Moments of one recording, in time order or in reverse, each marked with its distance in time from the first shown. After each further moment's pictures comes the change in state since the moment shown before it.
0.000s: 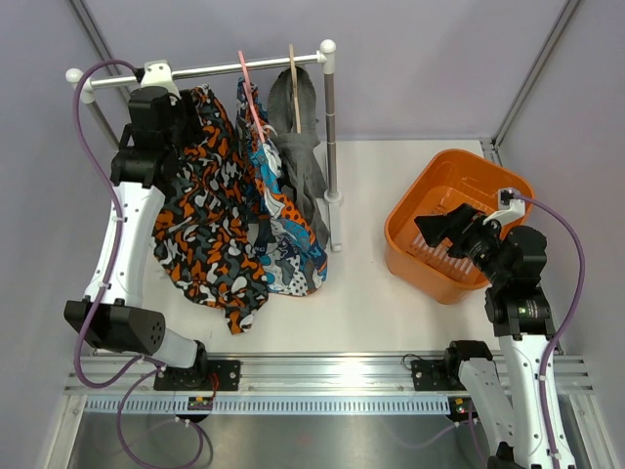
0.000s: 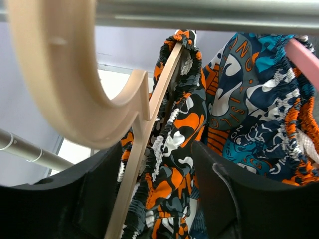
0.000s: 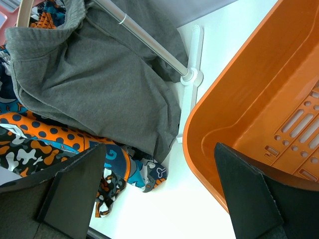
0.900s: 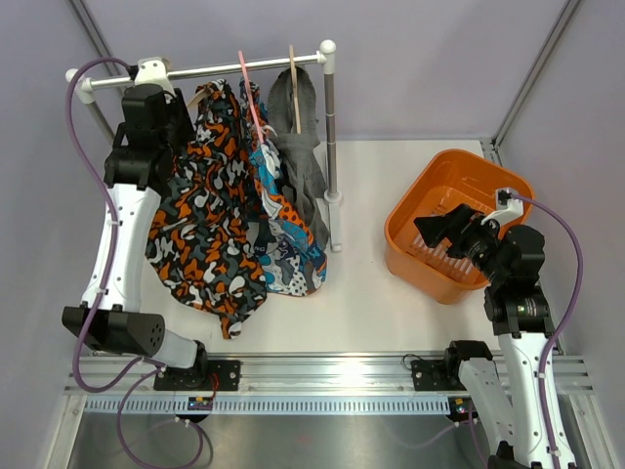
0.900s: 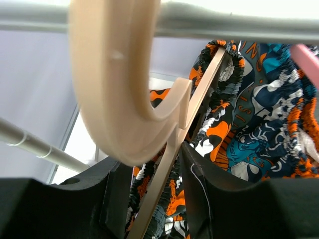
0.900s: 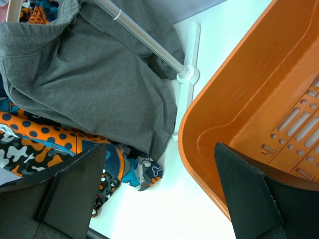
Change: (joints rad) left arm 0.002 -0.001 0.040 -0.045 -0.014 0.006; right arm 0.000 0.009 -0.010 0.000 0.000 -0.019
